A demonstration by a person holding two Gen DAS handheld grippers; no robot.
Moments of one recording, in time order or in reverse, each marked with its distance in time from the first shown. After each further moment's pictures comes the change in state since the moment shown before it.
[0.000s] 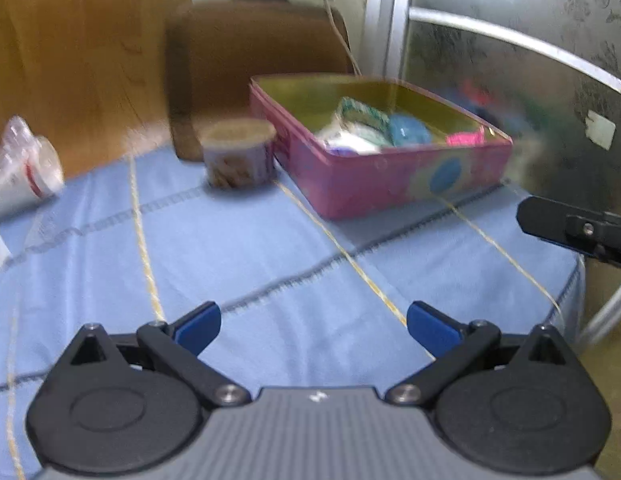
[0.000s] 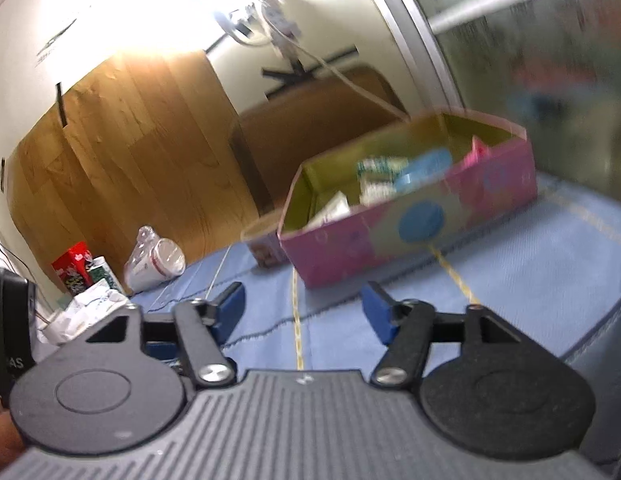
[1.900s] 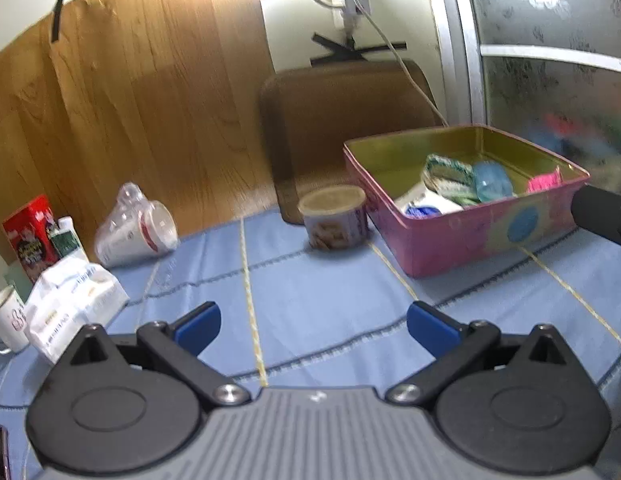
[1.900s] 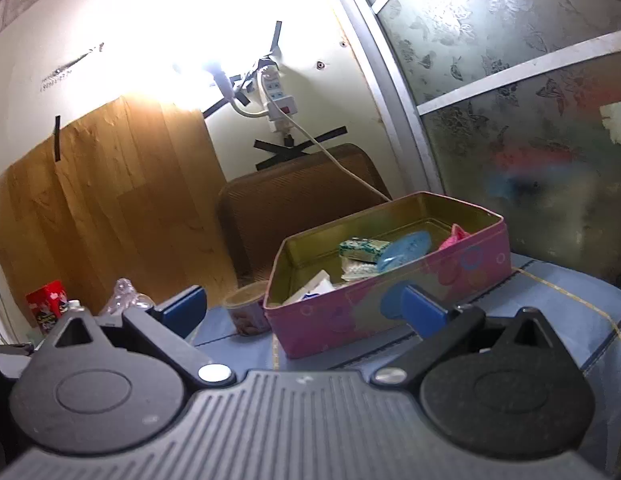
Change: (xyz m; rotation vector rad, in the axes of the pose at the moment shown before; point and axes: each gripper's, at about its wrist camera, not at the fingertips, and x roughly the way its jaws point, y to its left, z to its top) left arm -0.028 -0.031 0.015 0.012 -0.100 0.364; right arm -0.012 0.011 -0.002 -0.047 -0.215 -0.096
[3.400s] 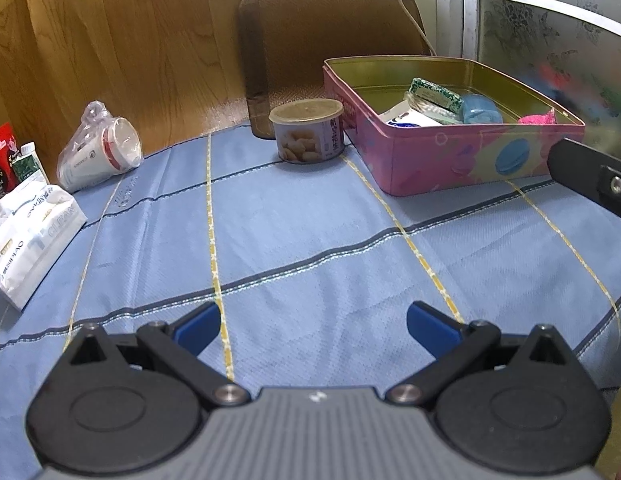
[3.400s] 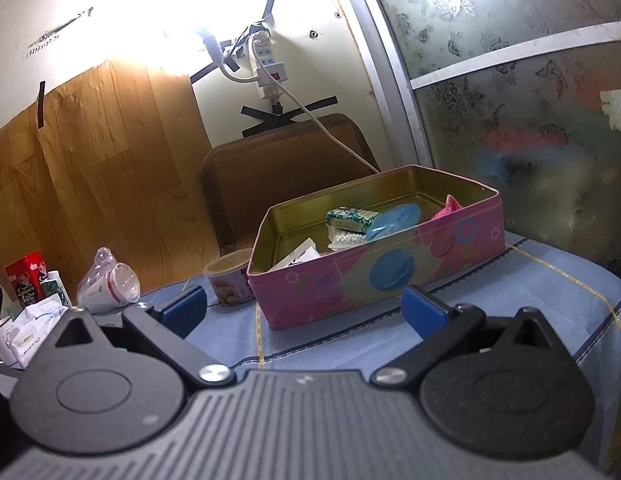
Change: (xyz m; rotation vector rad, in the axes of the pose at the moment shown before) left arm 0.024 -0.005 -0.023 -0.050 0.214 -0.088; right arm 0.016 0.006 -0.013 -0.032 0.078 -0.056
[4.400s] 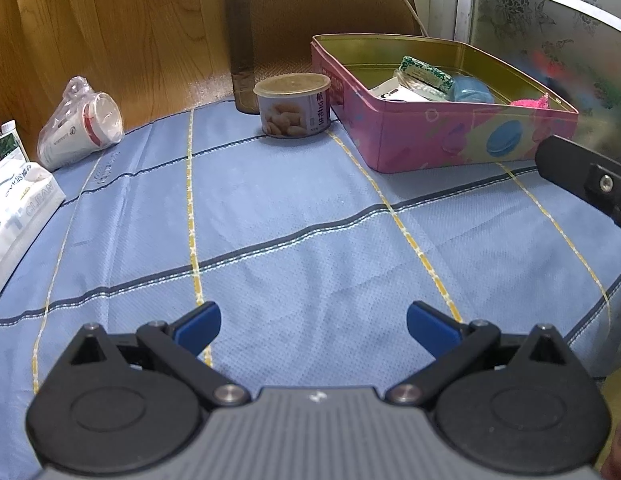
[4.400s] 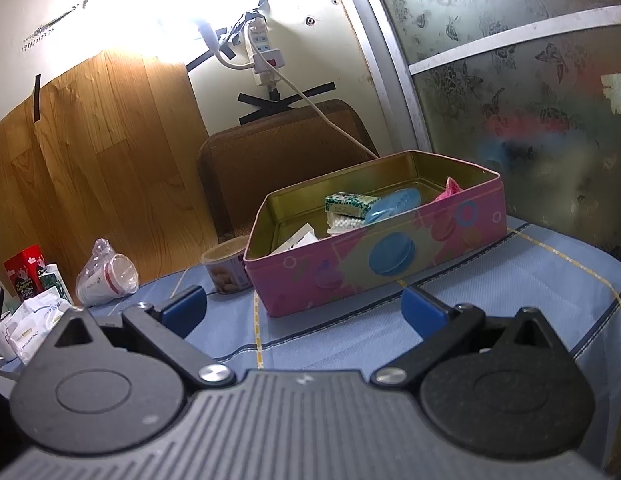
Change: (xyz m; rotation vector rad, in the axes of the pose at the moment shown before) left arm 0.009 -0.001 -0.003 -0.019 0.062 -0.057; right arm 0.006 -0.001 -0.005 0.012 0.032 -0.001
